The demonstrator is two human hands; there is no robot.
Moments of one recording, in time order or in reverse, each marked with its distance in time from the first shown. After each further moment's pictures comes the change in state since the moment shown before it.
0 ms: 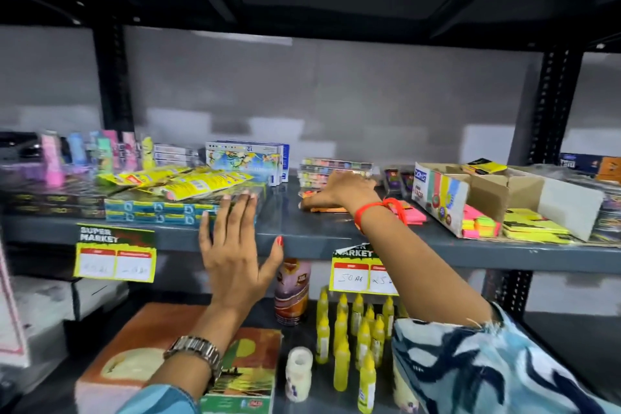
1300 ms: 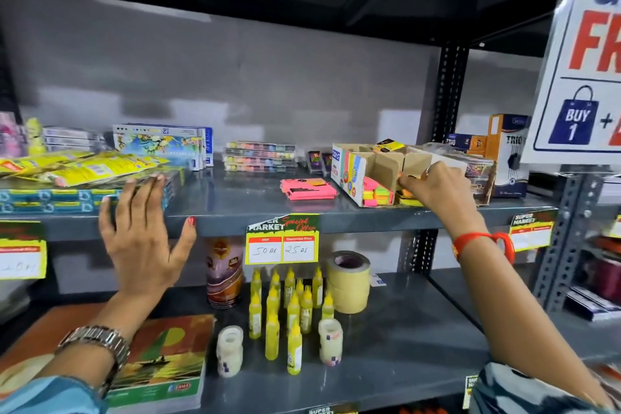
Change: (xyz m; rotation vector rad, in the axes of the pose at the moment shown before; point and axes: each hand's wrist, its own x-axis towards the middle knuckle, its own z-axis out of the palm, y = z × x) left_hand -0.003 0.005 0.001 -0.007 0.078 -0.014; right_hand -0.113 0.226 -0.017 0.227 0.543 0.317
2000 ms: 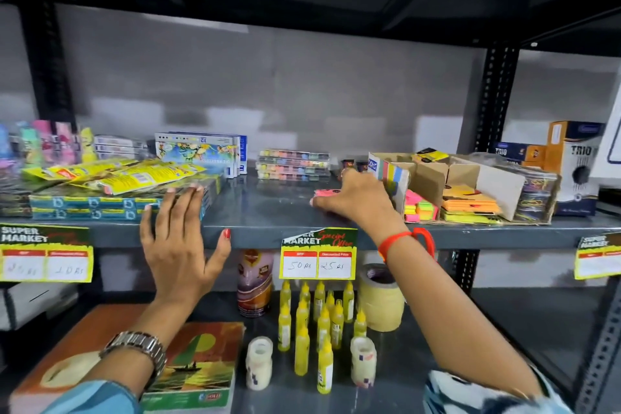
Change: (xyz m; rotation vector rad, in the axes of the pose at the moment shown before) left_hand 0.000 -0.006 0.003 0.037 -0.006 0.040; right_hand -0.020 -0.145 0.054 0.064 -0.372 -0.160
